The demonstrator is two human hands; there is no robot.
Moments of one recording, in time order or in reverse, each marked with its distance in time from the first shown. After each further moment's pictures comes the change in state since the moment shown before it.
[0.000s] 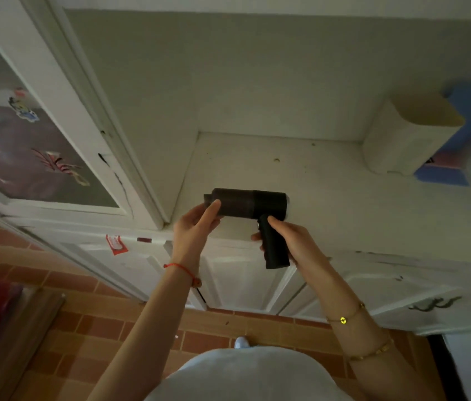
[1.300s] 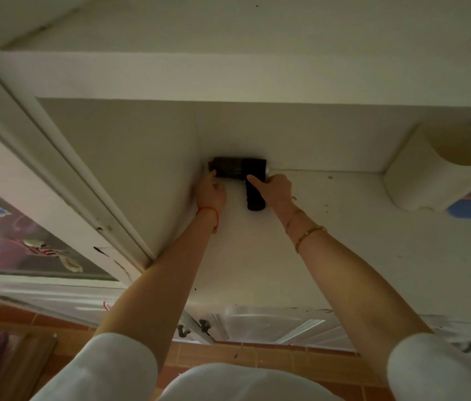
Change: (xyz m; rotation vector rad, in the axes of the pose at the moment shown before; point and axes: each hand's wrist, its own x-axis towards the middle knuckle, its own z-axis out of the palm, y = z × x) left_hand 0.247 0.032 0.051 0.624 0.064 0.236; right_hand 0.249 -0.100 0.043 -0.593 0.406 -0.200
